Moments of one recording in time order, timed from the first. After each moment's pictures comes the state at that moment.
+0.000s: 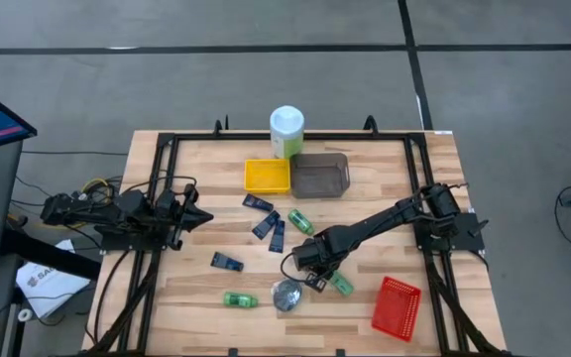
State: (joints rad) left arm -0.11 0.06 0.01 0.26 -0.04 -0.19; right arm 0.30 2.01 1.32 -0.80 -0.14 0.84
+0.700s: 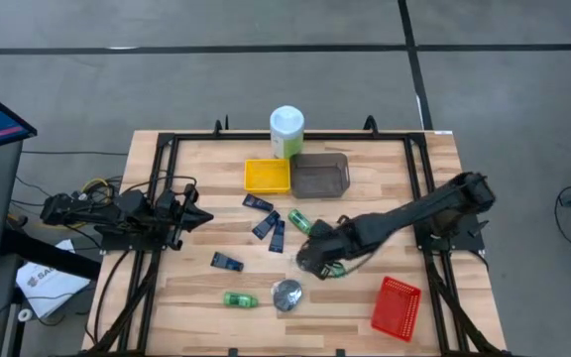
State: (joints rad) left arm -0.11 0.07 0.01 0.26 -0.04 -0.19; right arm 0.35 1.72 1.32 -0.86 0.28 0.91
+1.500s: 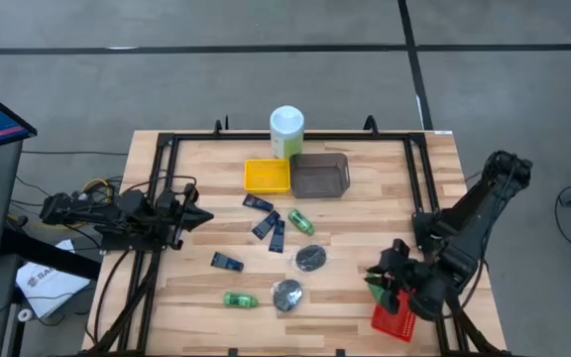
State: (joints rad) left arm -0.11 0.07 0.01 0.27 -0.04 -0.19; right arm 0.96 1.28 0.97 -0.79 0.68 1.25
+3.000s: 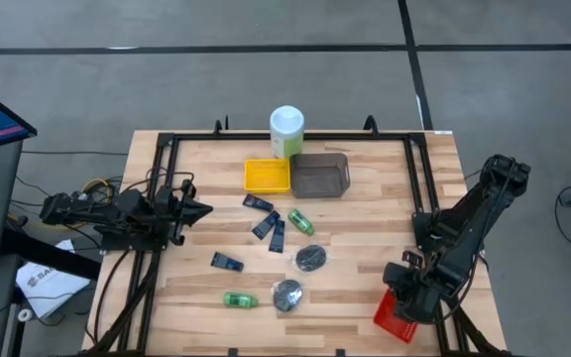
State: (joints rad) left arm -0.11 0.07 0.01 0.31 -0.14 -0.19; right arm 1.00 1.35 0.83 -0.83 0.23 1.32
